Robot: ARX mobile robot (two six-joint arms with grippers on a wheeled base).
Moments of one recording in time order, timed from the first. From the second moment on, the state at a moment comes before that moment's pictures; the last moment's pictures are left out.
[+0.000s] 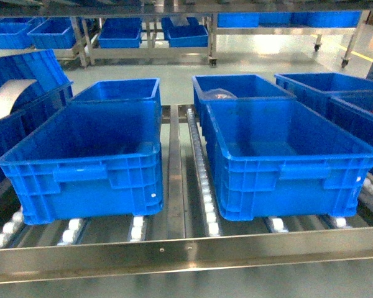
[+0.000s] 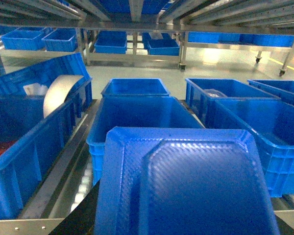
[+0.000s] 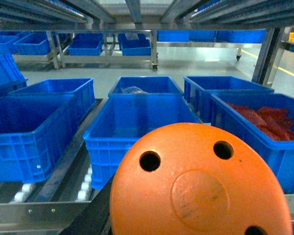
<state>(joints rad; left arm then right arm) 0.00 0.01 0.01 -0.01 0.00 -0.01 0.00 0.00 0.01 -0.01 0.00 0.01</state>
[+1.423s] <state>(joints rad) 0.00 0.01 0.01 -0.01 0.00 -0.01 0.00 0.00 0.01 -0.01 0.00 0.01</state>
